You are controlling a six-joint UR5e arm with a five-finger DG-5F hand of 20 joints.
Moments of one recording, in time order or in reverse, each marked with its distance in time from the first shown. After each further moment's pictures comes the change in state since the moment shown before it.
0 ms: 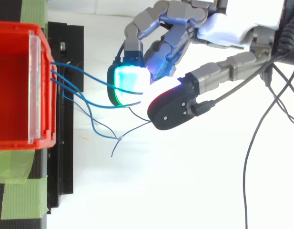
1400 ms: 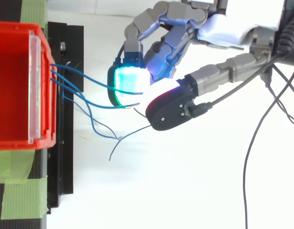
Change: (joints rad) arm 0.002 0.000 0.000 -0.003 0.002 0.001
